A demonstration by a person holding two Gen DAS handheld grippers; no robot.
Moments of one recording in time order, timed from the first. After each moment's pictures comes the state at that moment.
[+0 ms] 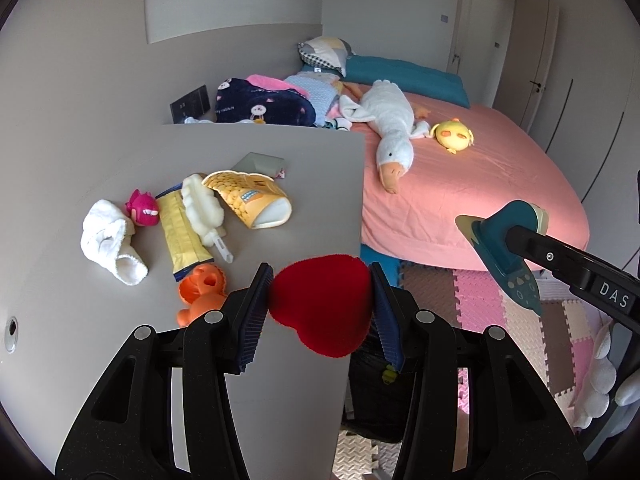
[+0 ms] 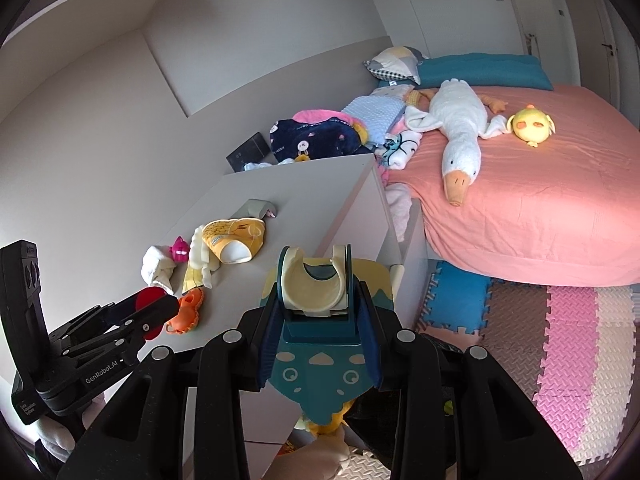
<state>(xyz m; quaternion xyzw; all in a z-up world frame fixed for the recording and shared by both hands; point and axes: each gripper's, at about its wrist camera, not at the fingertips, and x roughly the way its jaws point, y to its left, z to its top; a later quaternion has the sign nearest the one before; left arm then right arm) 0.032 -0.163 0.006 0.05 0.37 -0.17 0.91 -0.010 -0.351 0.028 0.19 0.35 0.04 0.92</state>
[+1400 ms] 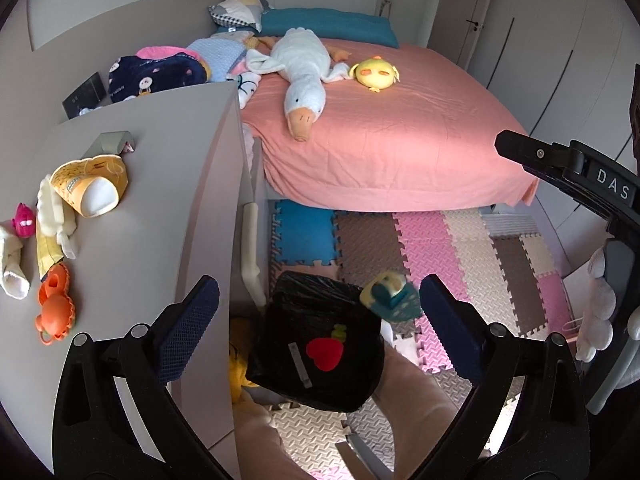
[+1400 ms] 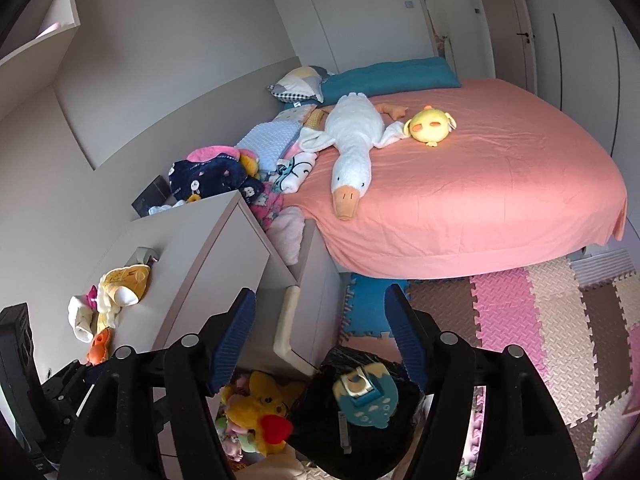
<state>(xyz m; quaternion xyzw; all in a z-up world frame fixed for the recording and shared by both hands) 0.020 -0.276 -0.035 0.10 0.44 -0.28 0.85 -0.040 -0.467 0.019 0.21 0.33 -0.11 0.91</state>
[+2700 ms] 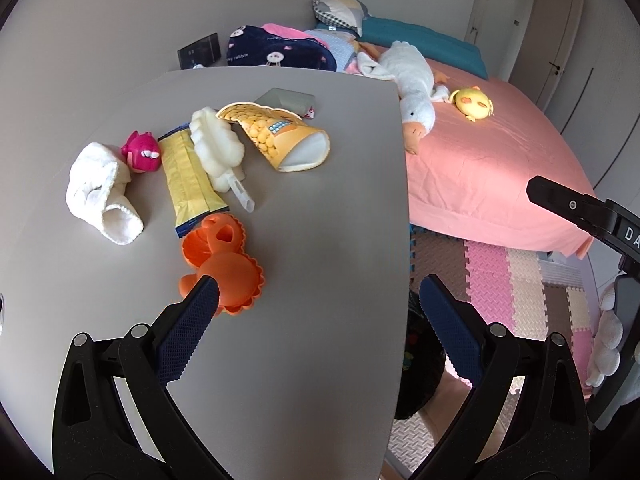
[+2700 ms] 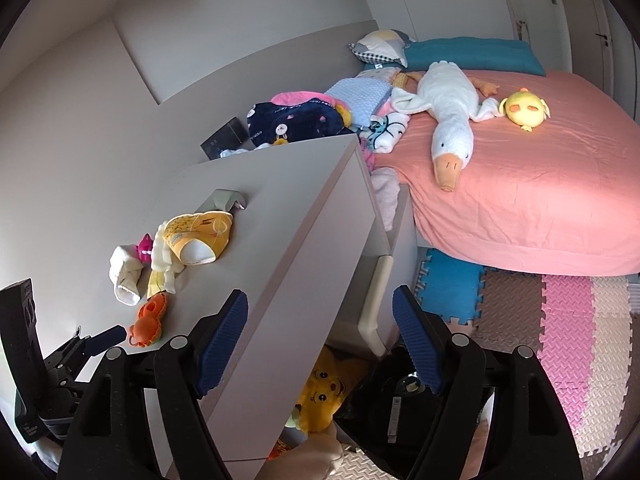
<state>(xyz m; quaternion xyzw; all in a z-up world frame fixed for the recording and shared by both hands) 0.058 -0.135 -0.040 0.04 0.44 -0.14 0.88 0.042 -0.345 -0.003 0.18 0.38 0.03 0.91</state>
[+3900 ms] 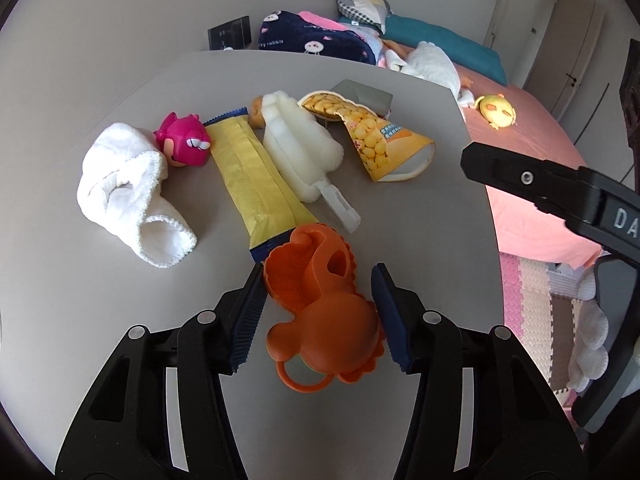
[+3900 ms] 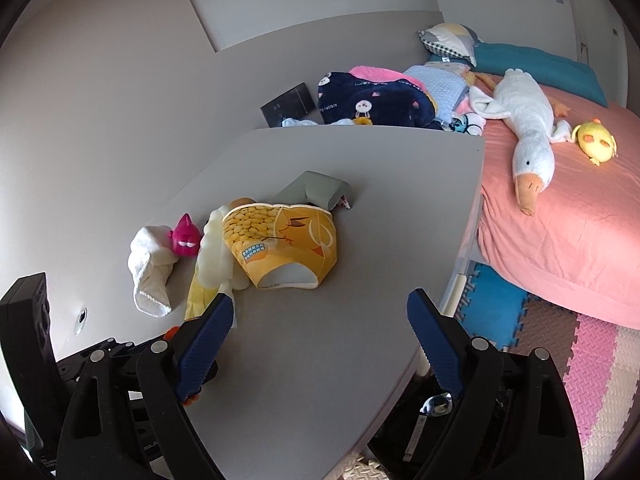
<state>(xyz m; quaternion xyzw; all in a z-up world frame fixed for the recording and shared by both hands) 0.104 -0.076 -0.055 0.02 0.45 -0.13 0.88 0.135 -0.233 -0.013 0.12 0.41 0.11 0.90</state>
